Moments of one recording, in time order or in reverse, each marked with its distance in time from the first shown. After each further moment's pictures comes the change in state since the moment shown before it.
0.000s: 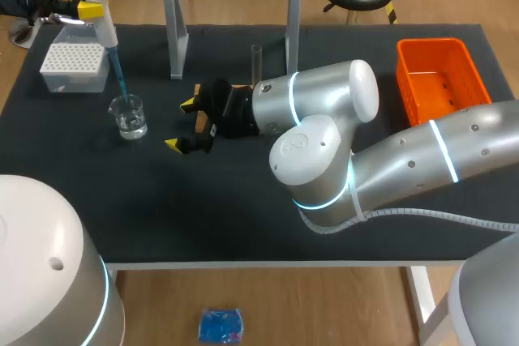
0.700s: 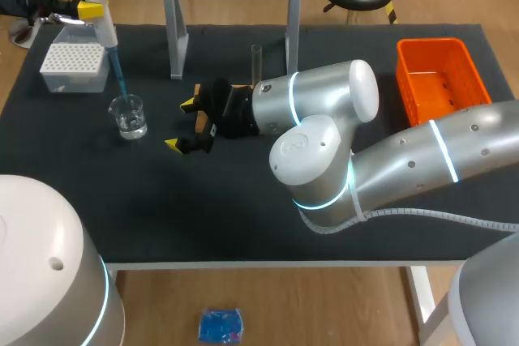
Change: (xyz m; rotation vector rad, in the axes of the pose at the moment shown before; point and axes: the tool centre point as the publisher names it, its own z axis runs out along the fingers) left arm -0.001 0.001 -0.001 0.000 -0.003 0.001; right arm 0.000 0.000 0.000 0.000 0.000 0.000
